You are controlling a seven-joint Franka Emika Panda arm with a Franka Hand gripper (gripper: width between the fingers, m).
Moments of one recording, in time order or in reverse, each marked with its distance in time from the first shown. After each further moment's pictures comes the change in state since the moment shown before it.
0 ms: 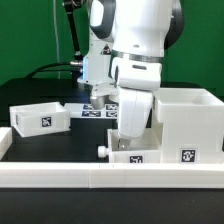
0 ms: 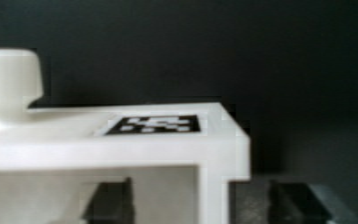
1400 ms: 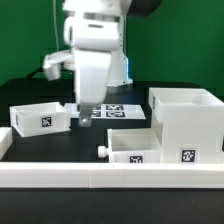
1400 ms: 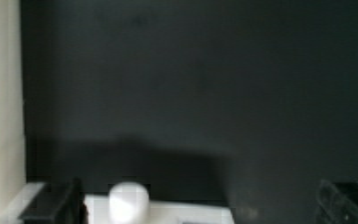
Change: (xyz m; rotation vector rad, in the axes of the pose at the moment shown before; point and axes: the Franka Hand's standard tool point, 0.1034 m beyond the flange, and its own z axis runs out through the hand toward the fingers) arm -0.090 0.027 -0.040 0.021 0.087 -0.146
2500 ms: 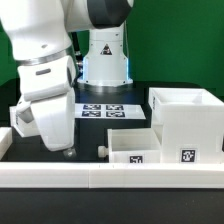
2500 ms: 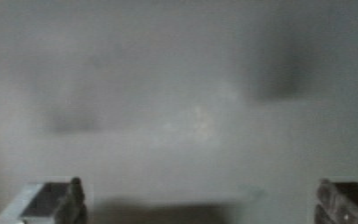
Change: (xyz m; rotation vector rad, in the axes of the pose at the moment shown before) arm -0.001 0.001 0.047 0.100 0.278 0.093
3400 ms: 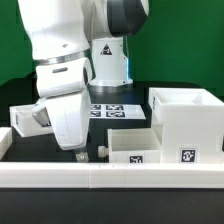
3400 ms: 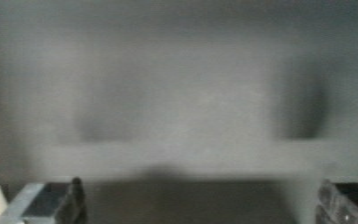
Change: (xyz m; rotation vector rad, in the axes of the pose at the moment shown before) arm 0.017 0.012 0.004 -0.144 -0.042 0.028
